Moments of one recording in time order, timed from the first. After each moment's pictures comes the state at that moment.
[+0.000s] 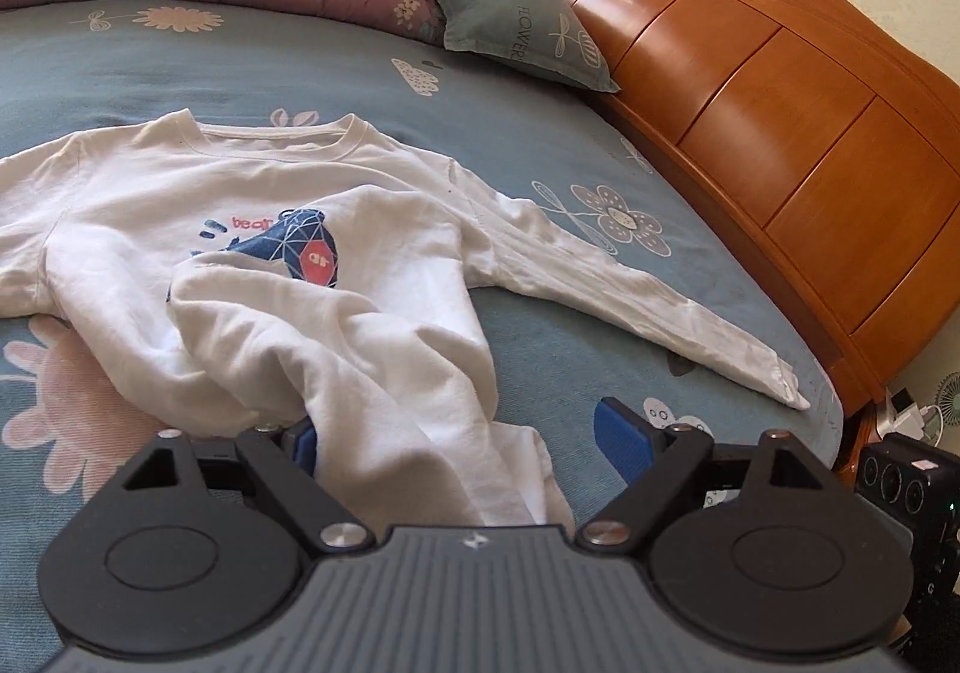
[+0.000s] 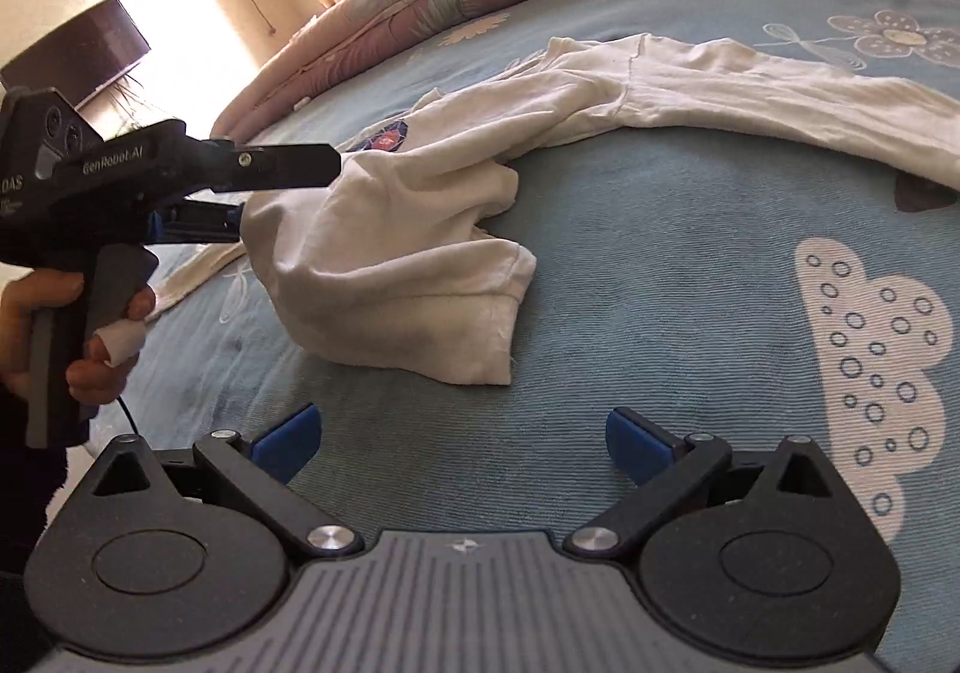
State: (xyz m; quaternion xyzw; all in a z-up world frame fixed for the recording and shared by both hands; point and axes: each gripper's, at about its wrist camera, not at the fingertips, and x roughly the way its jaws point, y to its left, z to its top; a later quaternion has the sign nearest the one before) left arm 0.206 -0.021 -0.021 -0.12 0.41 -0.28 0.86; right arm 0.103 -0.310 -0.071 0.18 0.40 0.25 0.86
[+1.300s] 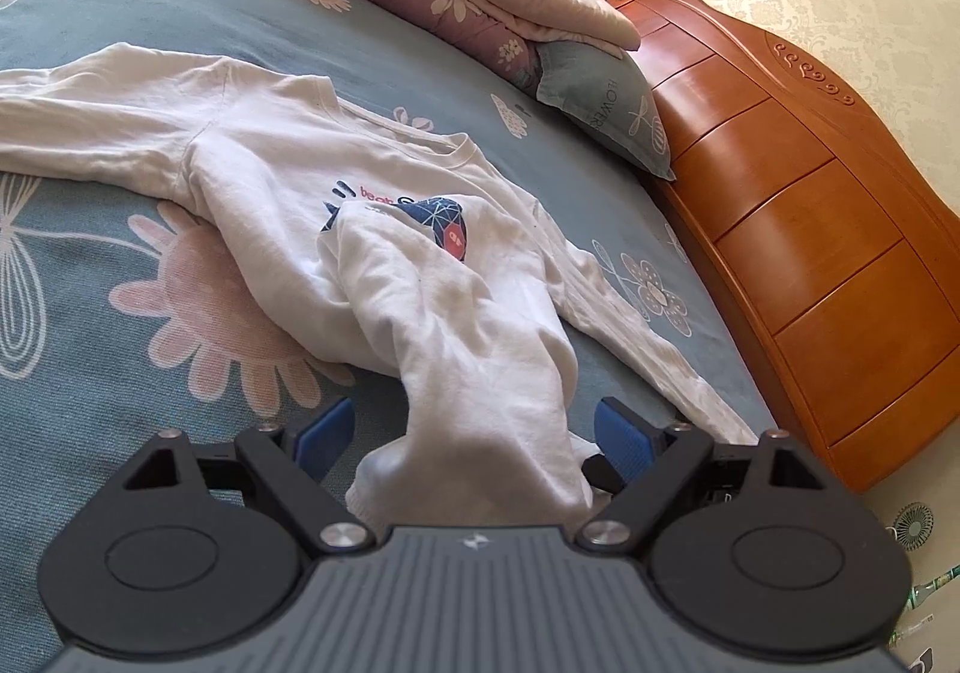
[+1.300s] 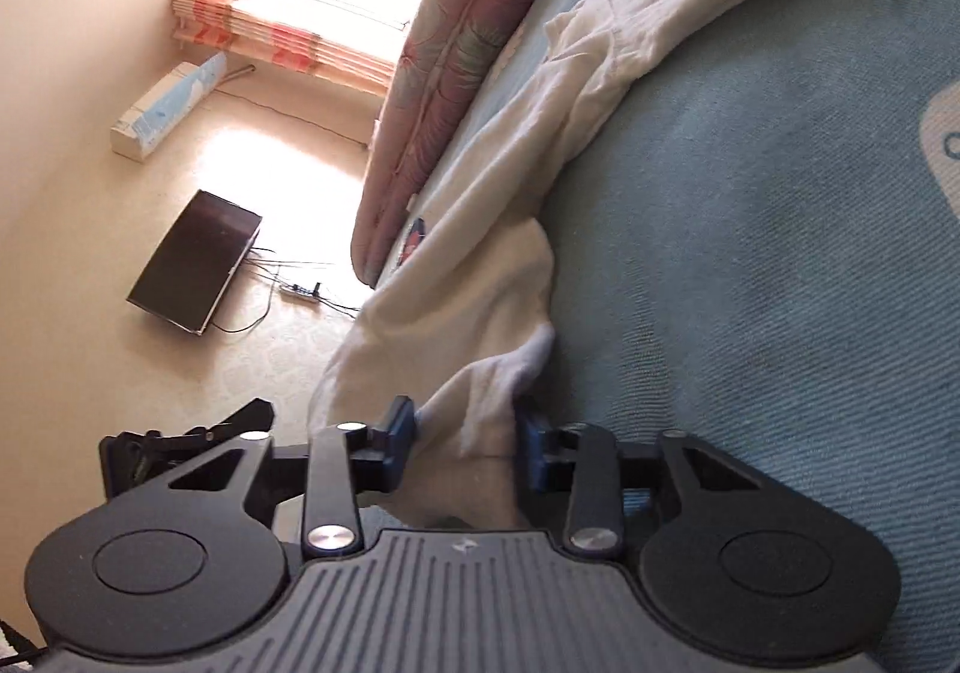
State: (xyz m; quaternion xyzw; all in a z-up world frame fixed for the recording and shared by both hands) left arm 0.184 0.045 -0.039 -0.24 0.39 -0.23 0.86; right arm 0.183 -0.341 -0.134 0.45 0.36 0.34 0.74
